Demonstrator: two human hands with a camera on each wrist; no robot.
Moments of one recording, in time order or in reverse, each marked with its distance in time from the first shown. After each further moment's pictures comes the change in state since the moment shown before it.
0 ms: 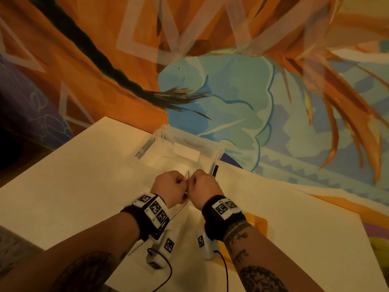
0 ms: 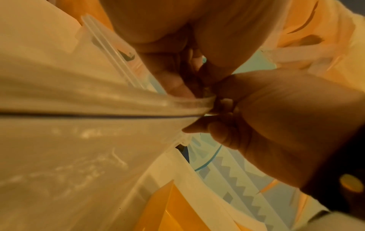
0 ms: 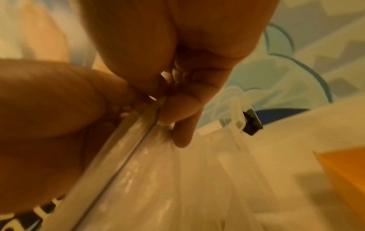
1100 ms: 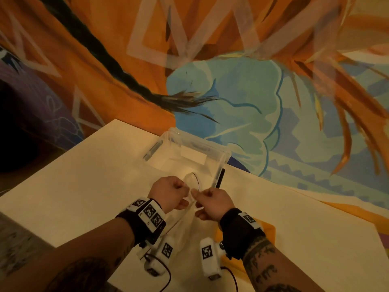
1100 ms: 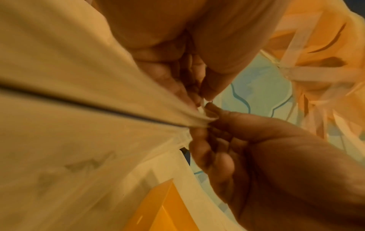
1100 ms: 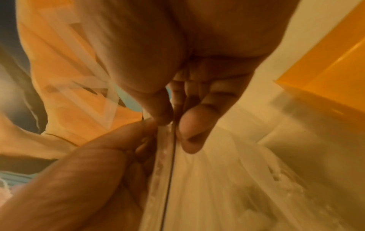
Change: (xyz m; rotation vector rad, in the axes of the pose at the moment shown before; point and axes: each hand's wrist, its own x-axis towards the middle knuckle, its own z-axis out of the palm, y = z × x) left_hand -0.006 -0.016 -0.009 -0.321 -0.028 -0.135; right_hand -0.023 0.019 -0.001 0.711 -0.224 0.363
